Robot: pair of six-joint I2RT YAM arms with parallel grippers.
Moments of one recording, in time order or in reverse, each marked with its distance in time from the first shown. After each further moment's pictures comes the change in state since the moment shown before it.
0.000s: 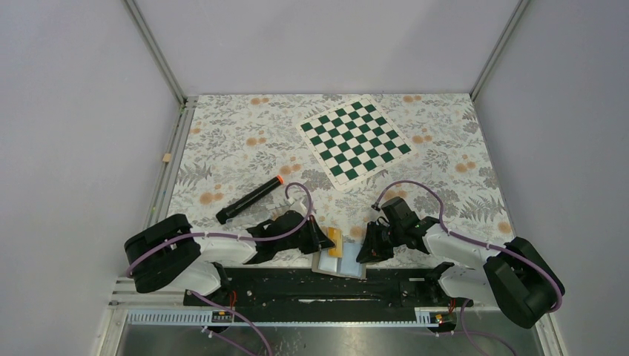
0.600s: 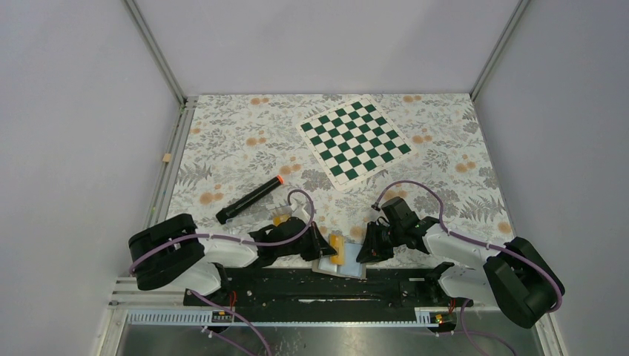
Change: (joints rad) left arm -0.054 0.025 -0.024 0.048 -0.002 -0.063; right arm 0.000 0.002 0.000 0.003 -0.002 0.000
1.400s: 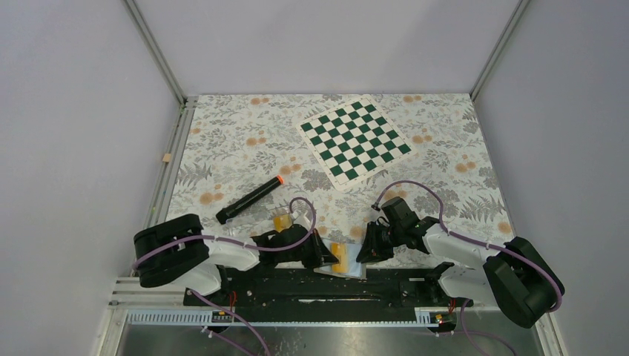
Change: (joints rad) left arm -0.071 0.021 -0.027 0.019 0.000 -0.111; right arm 0.000 0.002 0.000 0.002 -0.001 0.000
